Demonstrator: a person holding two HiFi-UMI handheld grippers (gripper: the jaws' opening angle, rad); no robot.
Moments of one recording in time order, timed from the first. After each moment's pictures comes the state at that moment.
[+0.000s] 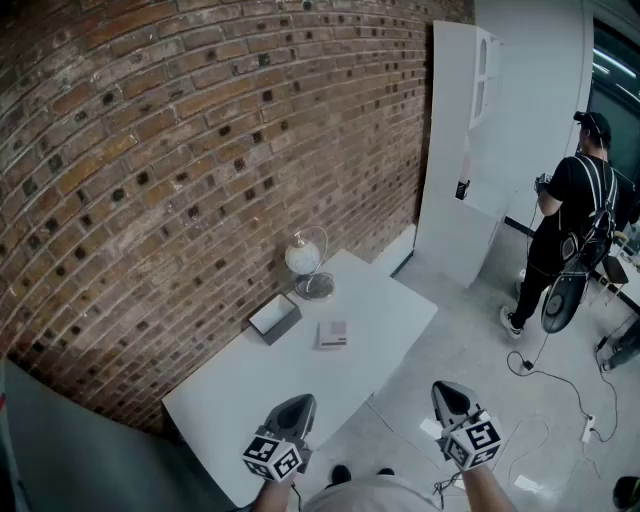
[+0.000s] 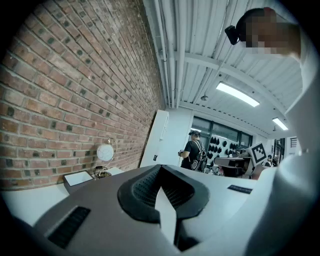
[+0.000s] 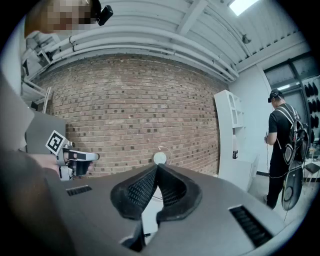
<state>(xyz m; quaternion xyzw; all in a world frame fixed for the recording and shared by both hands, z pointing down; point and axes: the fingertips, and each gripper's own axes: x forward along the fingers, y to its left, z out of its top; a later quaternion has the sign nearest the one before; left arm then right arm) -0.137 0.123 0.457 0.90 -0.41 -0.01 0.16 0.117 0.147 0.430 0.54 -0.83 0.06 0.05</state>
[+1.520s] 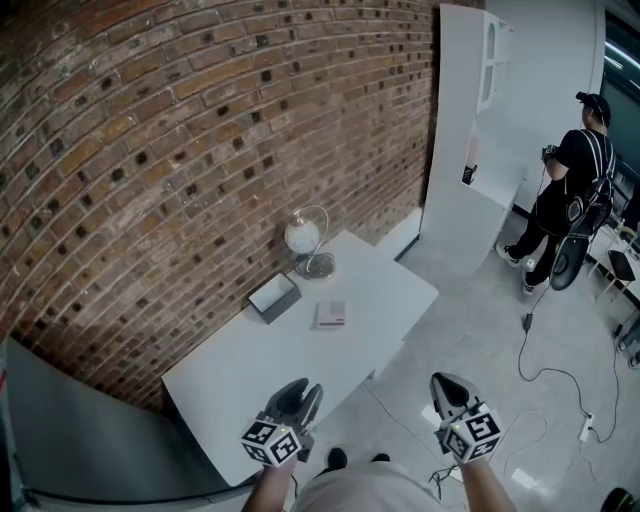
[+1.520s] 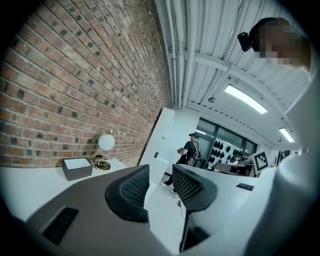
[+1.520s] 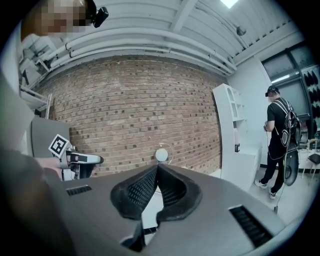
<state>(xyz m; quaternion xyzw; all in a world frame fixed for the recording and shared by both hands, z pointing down) -0.108 0.136 0.475 0.88 -0.43 -0.02 0.21 0.144 0.160 0.444 0.53 -0.84 0.09 0.04</state>
